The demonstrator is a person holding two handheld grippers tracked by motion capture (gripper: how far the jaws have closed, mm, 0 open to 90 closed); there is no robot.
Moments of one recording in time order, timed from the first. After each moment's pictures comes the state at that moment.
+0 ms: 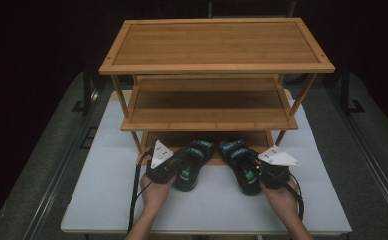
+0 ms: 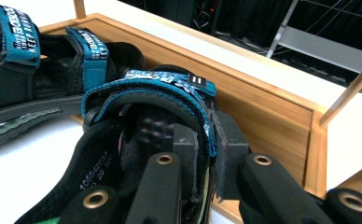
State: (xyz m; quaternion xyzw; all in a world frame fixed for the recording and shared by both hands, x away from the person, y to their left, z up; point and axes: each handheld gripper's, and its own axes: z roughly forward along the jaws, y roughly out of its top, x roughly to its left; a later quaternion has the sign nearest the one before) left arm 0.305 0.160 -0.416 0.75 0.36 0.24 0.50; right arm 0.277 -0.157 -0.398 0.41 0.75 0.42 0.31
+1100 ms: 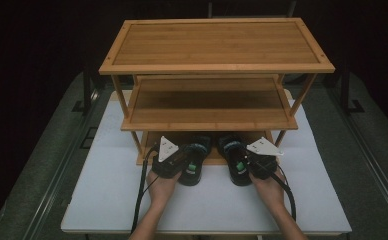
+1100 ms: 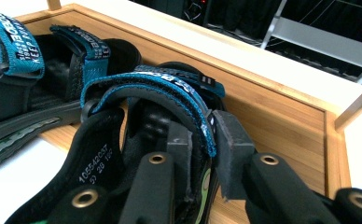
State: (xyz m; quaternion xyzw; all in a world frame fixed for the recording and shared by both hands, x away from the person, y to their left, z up) left arm 0.322 0.147 -0.425 0.75 0.38 0.24 0.49; right arm 0.311 -0.138 -0.416 0.43 0.74 0.41 0.32
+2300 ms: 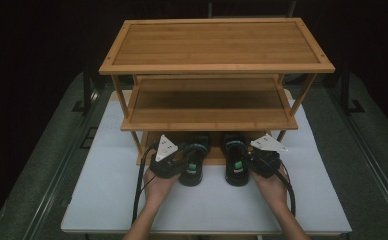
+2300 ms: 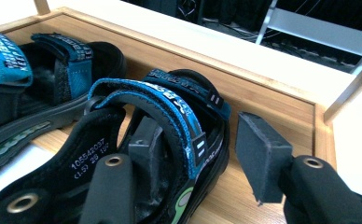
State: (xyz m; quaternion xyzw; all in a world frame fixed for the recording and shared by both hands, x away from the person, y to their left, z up) left arm 0.317 0.151 -0.409 0.77 0.34 0.23 0.49; right arm 0.315 -0.146 -0.408 0.45 0.73 0.40 0.31
